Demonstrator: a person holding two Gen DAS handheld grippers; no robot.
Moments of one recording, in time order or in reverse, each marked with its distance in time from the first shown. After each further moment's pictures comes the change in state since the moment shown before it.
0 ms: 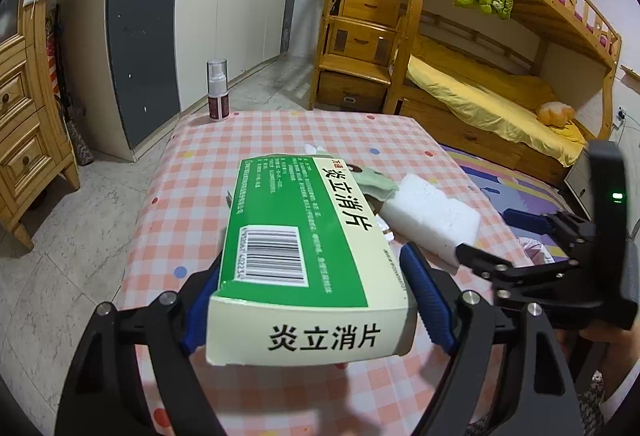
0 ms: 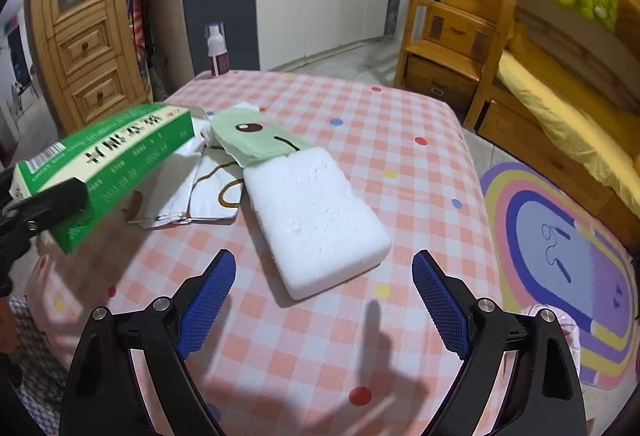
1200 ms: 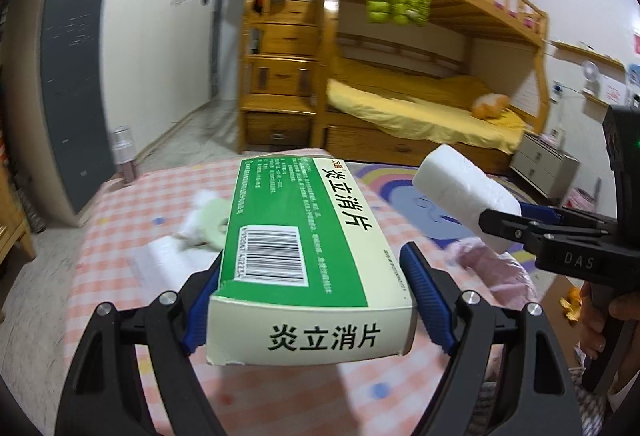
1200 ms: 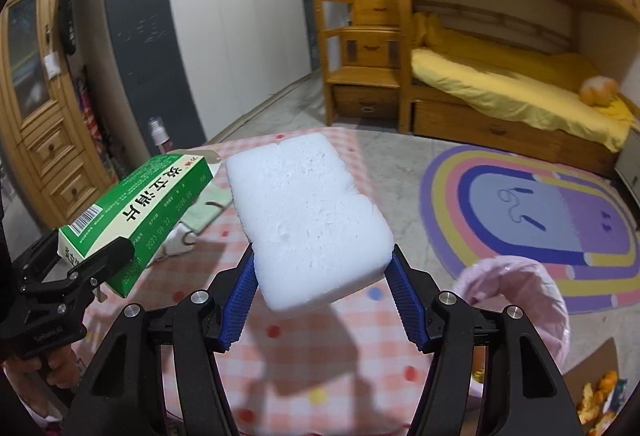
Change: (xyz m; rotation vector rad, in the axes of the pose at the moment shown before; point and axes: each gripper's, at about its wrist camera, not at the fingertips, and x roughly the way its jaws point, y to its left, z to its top) left arm -0.005 -0.092 -0.002 0.197 -0.126 -0.212; right arm -0.112 -0.079 -0.050 0.304 -0.176 -0.117
